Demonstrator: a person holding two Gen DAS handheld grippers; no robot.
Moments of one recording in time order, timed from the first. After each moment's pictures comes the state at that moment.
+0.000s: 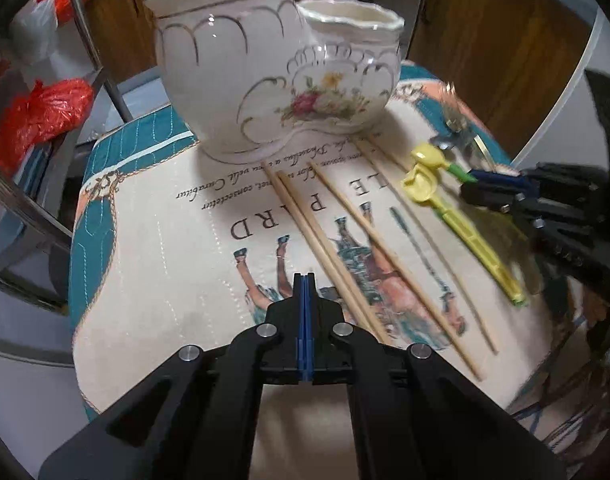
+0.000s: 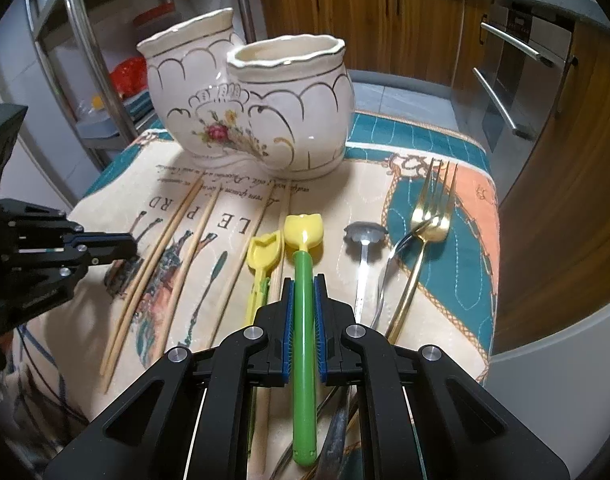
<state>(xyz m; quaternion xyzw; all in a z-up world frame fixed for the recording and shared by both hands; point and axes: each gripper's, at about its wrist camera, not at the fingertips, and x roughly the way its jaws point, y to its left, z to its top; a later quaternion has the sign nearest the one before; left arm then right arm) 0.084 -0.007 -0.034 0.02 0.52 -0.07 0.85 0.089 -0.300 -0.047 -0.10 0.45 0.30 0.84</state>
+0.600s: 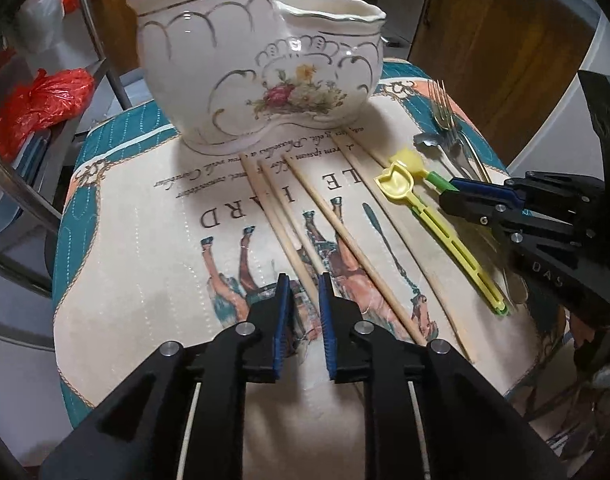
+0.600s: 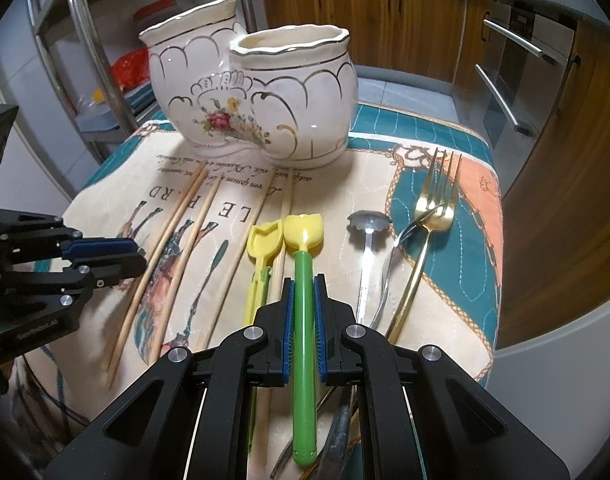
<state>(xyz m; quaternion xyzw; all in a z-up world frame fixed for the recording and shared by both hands) 0.082 -0.032 -0.038 0.02 0.53 -0.05 0.85 0.088 -0.298 -0.053 -0.11 0.46 0.30 0.83</state>
